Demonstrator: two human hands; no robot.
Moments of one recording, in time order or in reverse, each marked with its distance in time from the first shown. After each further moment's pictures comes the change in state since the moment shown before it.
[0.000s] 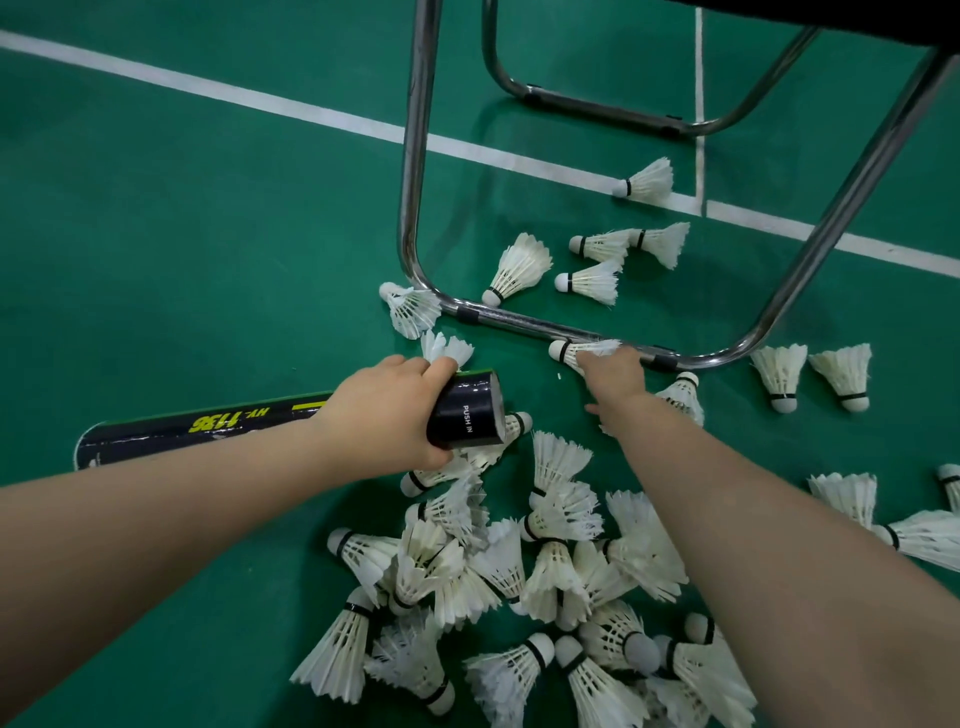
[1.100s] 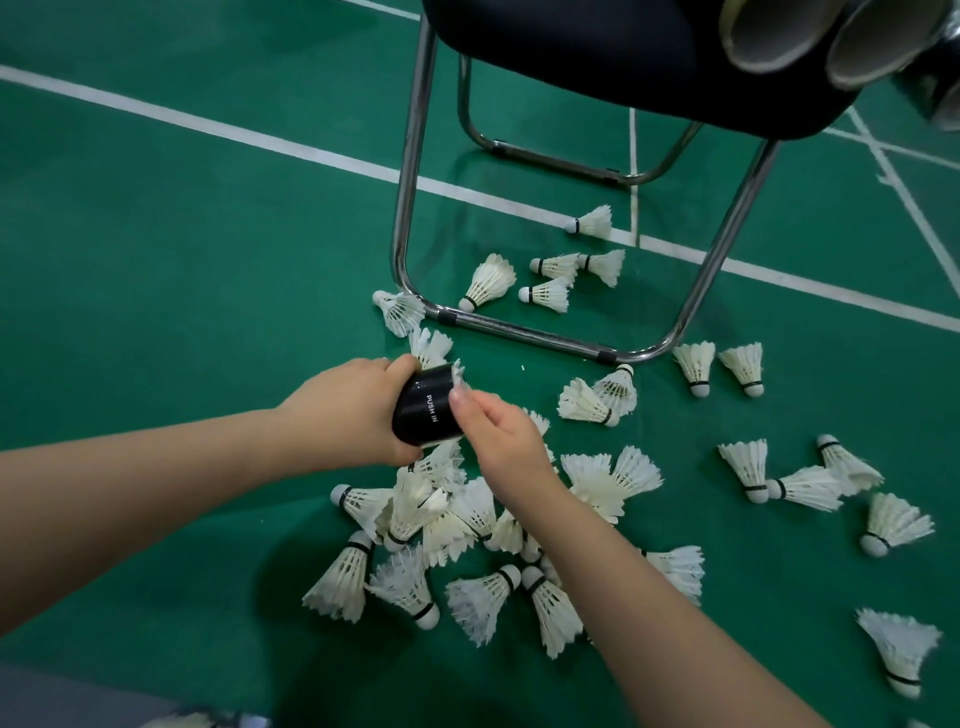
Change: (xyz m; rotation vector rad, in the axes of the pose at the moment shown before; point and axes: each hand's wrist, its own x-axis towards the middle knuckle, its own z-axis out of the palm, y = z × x) left_hand -0.086 0.010 -0.038 -0.062 0.043 0.002; right_hand -0.230 0.028 -0.008 0.041 -0.475 -0.577
